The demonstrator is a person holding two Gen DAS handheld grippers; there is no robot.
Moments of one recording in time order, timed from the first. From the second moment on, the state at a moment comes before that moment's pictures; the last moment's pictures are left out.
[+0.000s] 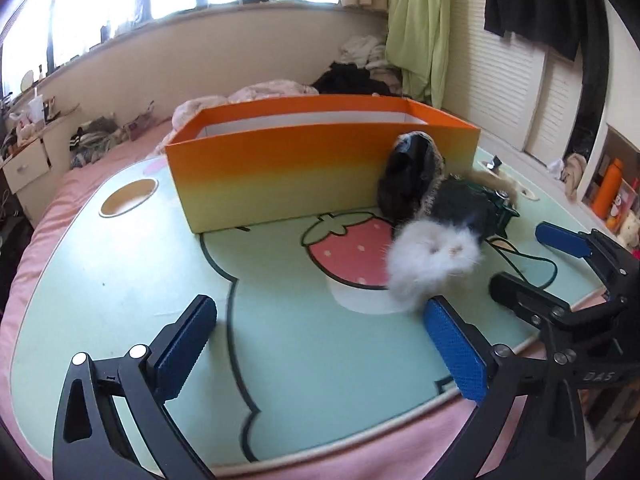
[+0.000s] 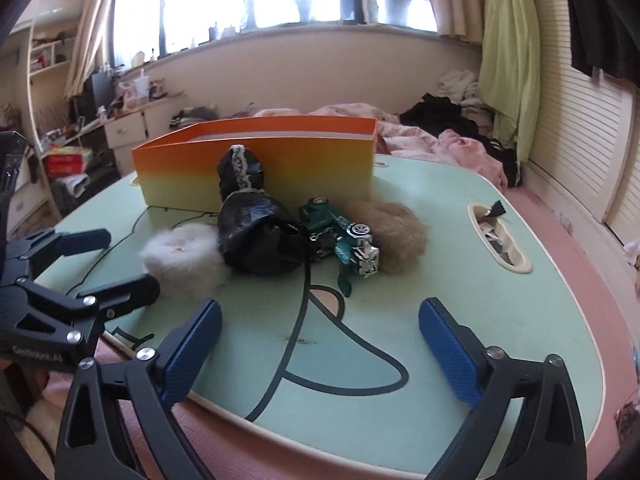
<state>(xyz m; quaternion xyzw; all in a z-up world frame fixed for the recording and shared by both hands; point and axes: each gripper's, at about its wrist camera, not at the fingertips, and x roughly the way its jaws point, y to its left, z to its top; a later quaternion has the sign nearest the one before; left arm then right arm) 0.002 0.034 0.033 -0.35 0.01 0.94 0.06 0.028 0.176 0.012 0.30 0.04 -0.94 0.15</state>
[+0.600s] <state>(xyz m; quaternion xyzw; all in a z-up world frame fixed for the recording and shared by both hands) 0.003 0.029 0.030 -0.34 0.00 0.94 0.05 0.026 0.187 0.010 0.28 0.05 -0.94 0.19</state>
